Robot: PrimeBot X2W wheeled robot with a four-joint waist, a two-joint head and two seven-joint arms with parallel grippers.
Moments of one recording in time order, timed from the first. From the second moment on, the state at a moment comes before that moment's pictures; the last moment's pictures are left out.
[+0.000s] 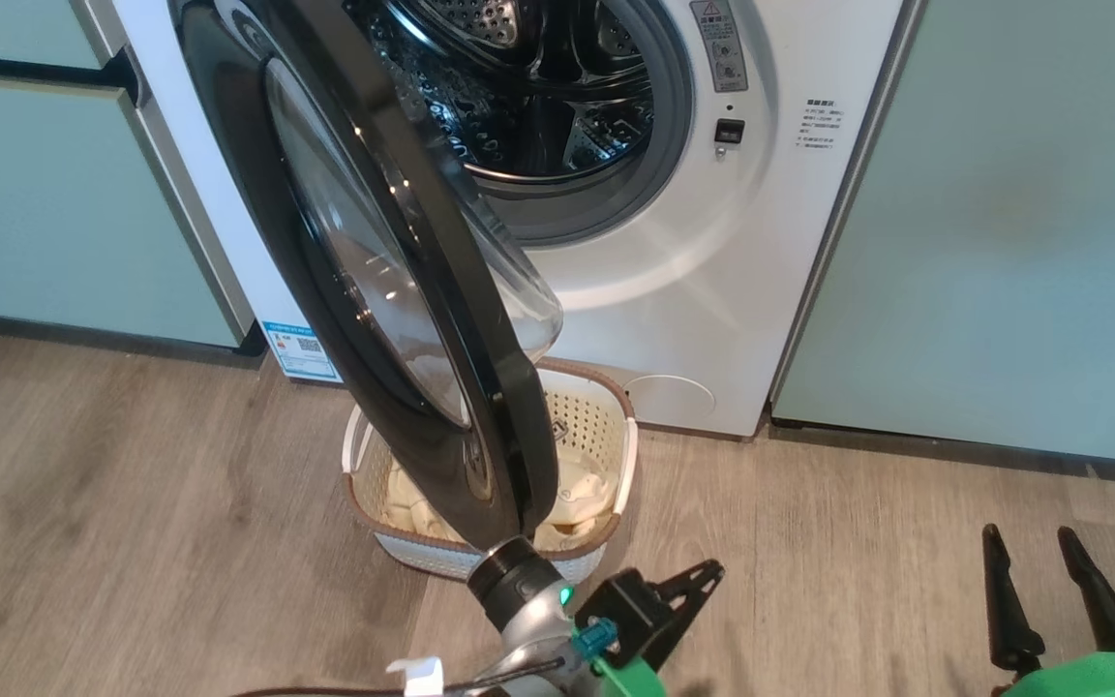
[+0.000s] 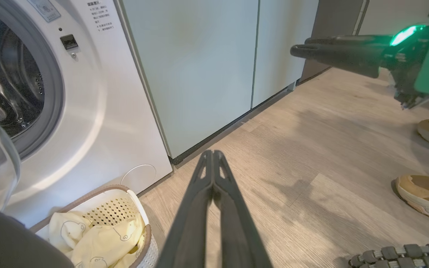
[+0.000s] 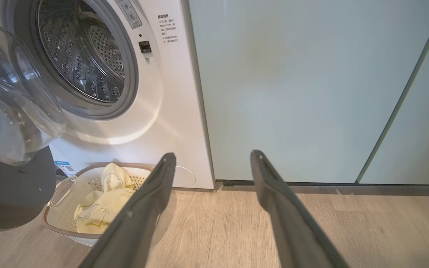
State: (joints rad) left arm -0.39 0.05 -0.97 0.43 -0.30 0.06 -0.25; right arm 0.05 -0.14 0.06 0.26 0.26 0.13 -0.25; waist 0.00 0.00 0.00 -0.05
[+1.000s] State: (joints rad) left arm -0.36 0.05 -0.75 0.33 -0.38 0.13 -0.26; right arm 0.05 -0.15 0.07 0.26 0.26 0.13 -0.25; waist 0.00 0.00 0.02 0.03
